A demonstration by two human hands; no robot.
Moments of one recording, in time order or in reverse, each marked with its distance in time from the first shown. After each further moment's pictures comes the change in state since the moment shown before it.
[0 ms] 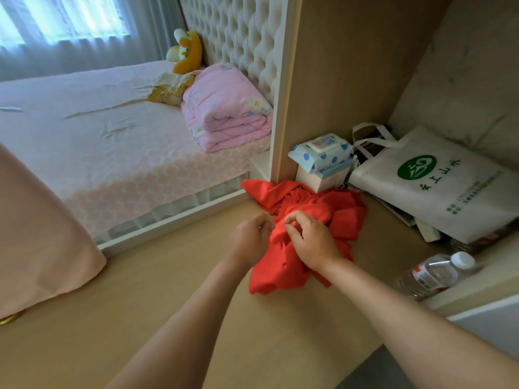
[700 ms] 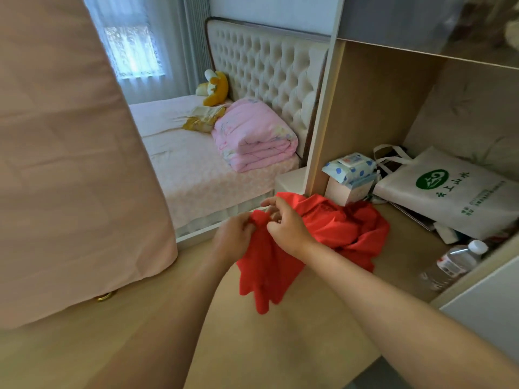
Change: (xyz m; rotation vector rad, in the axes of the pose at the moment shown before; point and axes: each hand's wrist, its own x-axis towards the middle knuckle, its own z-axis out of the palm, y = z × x) left_hand -0.109 -0.024 -0.190 0.096 0.089 0.020; right_hand -0.020 -0.210 0.060 0.397 -0.107 0.109
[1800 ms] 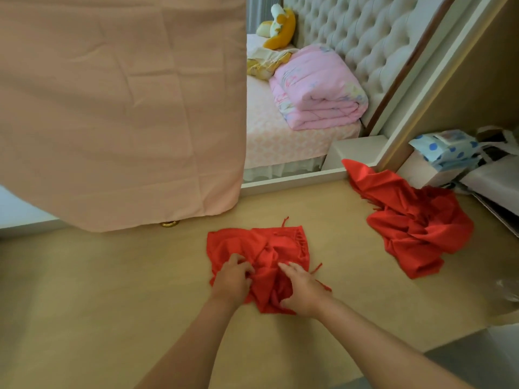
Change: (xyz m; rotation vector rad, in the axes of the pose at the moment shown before) left_hand -0.174 -0.208 0.020 0.216 -0.231 -0.415; right_hand -0.116 0.104 0.167 -0.638 -0.723 0.299
